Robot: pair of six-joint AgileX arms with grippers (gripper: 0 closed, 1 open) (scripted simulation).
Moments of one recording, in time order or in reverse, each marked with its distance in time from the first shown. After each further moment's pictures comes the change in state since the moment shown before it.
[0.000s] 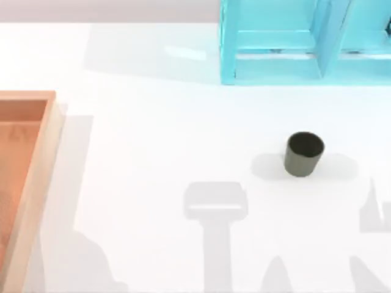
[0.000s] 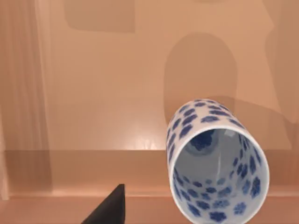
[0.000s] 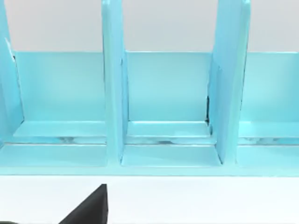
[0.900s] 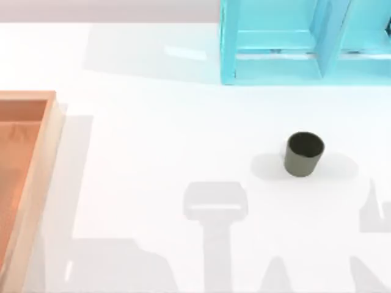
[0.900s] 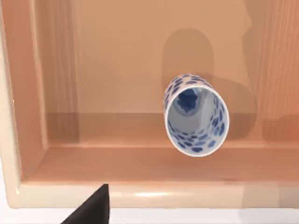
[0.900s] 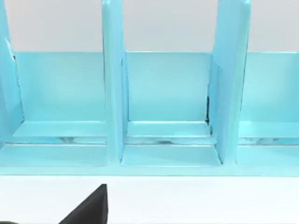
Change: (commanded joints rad) left arm -0.001 0.010 0.328 -0.321 0.002 -0.005; right arm 0.000 0.000 0.000 0.000 0.000 0.000
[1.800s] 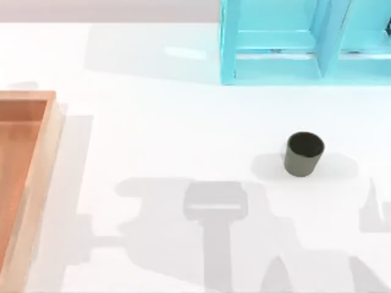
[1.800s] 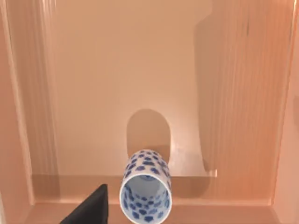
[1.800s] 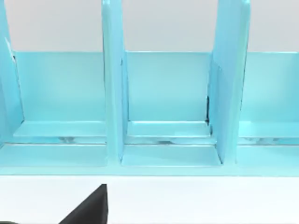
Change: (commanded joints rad) left arm -0.283 0.254 0.330 -0.082 -0.073 -0.256; right arm 0.000 0.000 0.000 0.000 0.000 0.000
